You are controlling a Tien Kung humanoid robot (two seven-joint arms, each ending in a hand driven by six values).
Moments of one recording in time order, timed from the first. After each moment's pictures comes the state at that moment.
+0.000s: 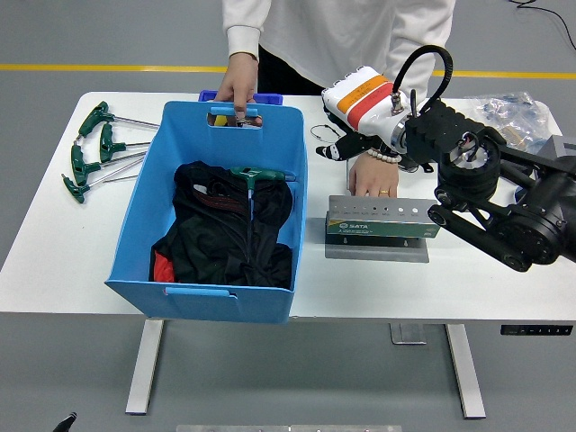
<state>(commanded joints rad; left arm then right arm) -0.13 0.09 -0.89 -0.18 0.61 0.25 0.00 1.08 -0.25 0.40 1.15 -2.13 -0.06 -0.20</state>
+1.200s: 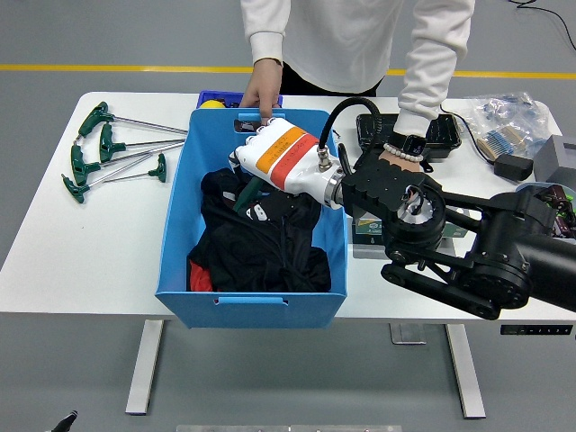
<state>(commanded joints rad) -0.13 0.09 -0.89 -0.18 0.61 0.25 0.00 1.03 -0.16 0.30 1.34 -2.08 -0.09 -0.22</state>
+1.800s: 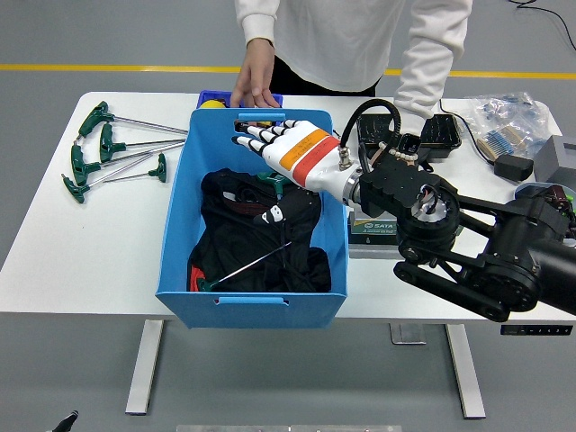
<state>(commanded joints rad) -0.13 0.09 -0.89 -0.18 0.60 0.25 0.00 0.95 -0.21 0.37 1.32 -2.07 -0.09 -0.21</state>
